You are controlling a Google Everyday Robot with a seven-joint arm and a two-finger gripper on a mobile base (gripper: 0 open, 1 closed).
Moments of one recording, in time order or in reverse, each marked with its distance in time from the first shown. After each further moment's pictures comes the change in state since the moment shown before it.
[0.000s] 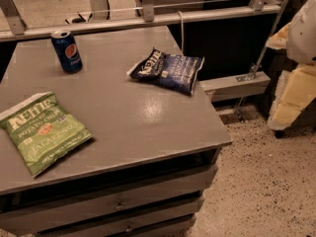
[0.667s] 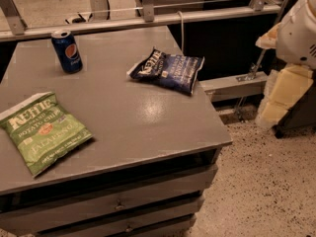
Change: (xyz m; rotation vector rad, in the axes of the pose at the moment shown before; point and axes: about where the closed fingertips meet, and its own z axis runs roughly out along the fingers) arm -0.017 -0.001 0.007 -0.003 -0.051 -0.012
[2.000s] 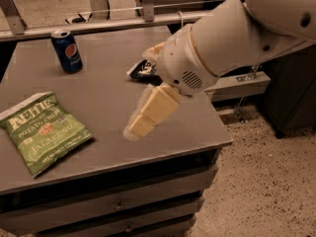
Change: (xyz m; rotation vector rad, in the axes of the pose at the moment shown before) arm -0.212 0.074 0.046 -0.147 -0.589 -0.053
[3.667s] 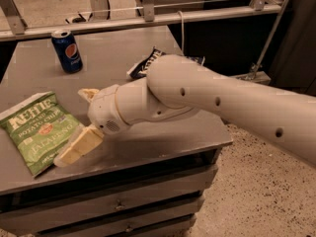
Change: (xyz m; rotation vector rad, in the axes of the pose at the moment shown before) arm -0.036 0.027 0.183 -0.148 -0.328 -0.016
